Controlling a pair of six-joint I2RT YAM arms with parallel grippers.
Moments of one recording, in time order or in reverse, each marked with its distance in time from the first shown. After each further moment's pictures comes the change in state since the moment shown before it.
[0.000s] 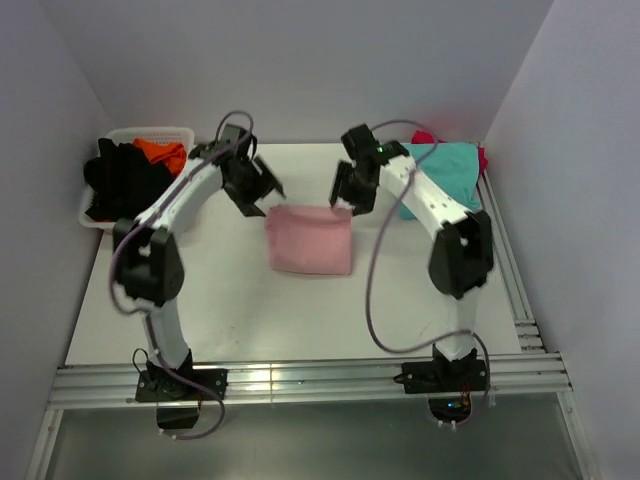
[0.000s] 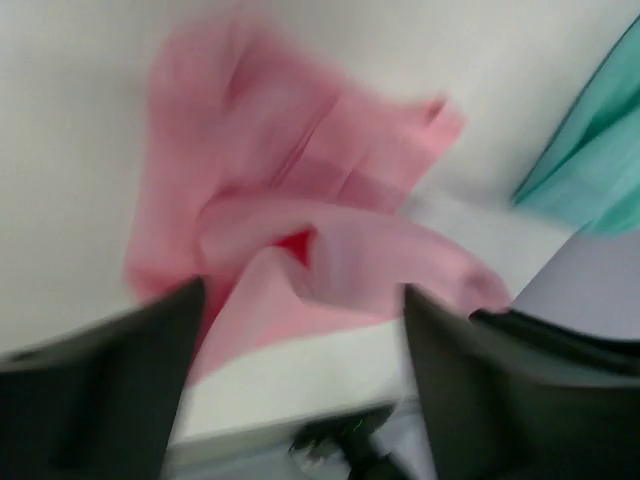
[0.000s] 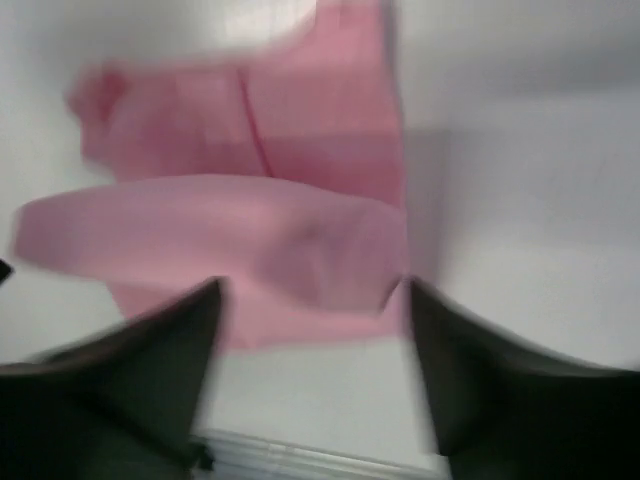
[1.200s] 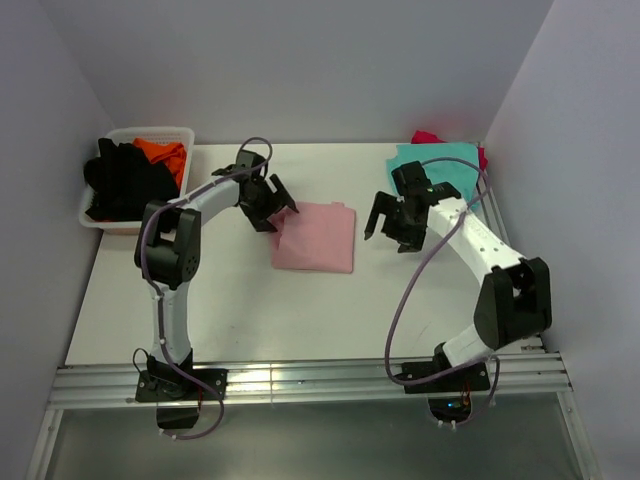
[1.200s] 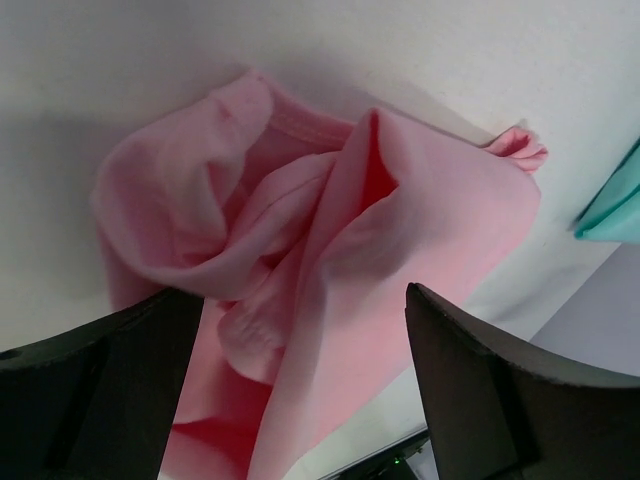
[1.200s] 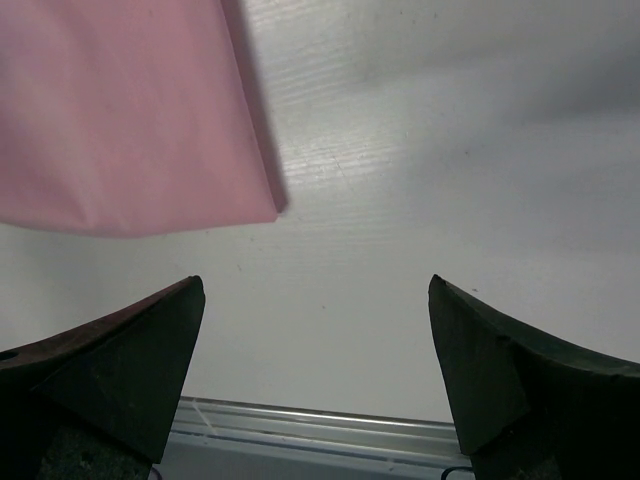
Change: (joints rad) left arm 0.023 0.290 -0.023 0.312 0.077 0.068; right arm -0.182 -0.307 -0.438 0.091 -0.026 -0.074
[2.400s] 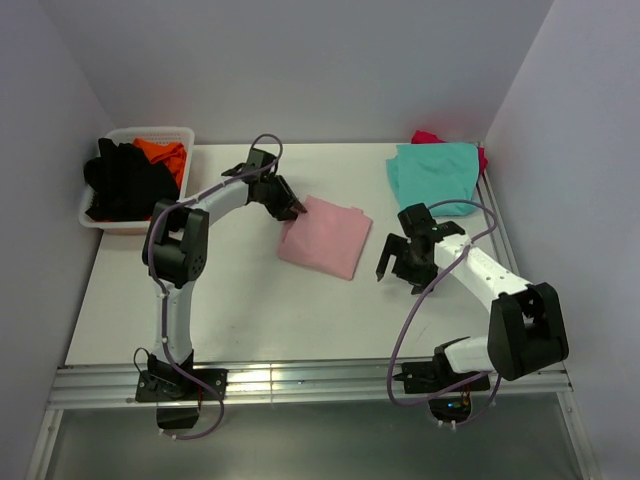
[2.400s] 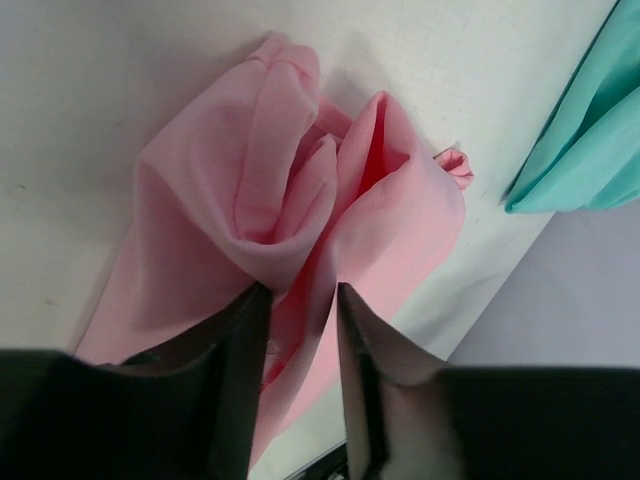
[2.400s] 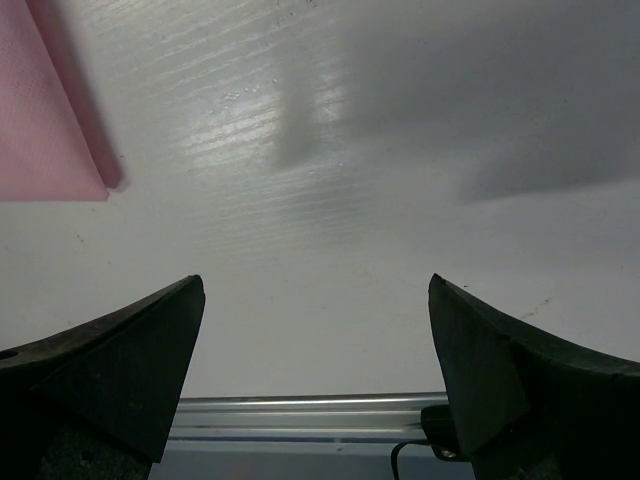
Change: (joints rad) left arm -0.052 0.050 0.044 0.117 0.090 -0.073; right arm 0.000 -0.204 -0.388 0.040 0.047 0.048
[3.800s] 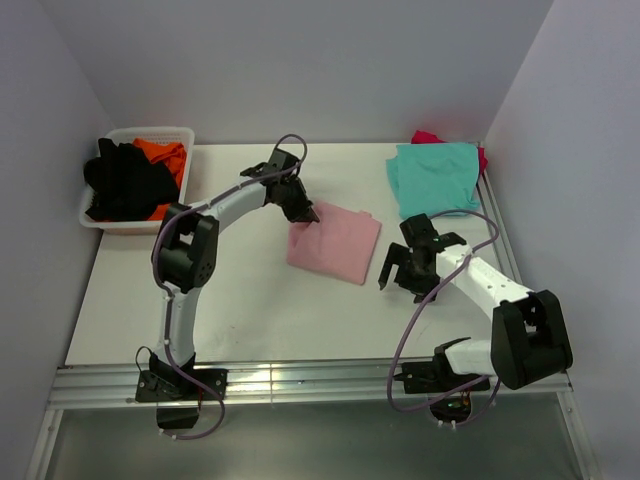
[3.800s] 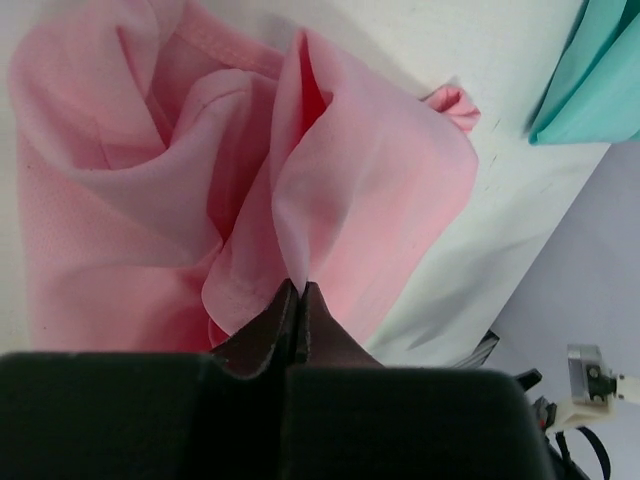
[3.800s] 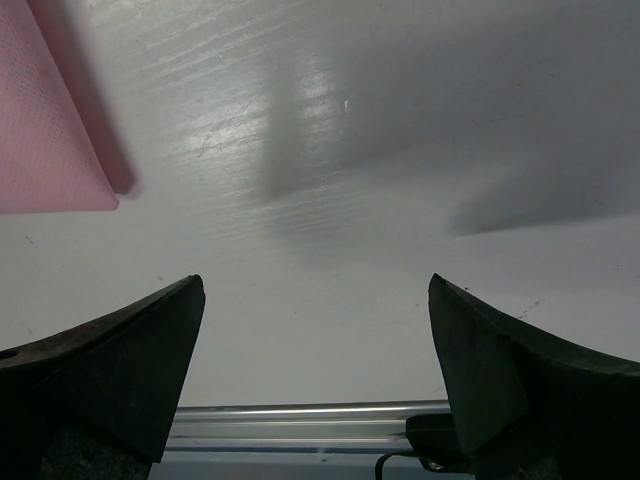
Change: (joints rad) left arm -0.118 -0.013 0.058 -0.093 -0.039 0.053; right arm -0.002 -0.042 -0.103 0.048 0.010 0.000
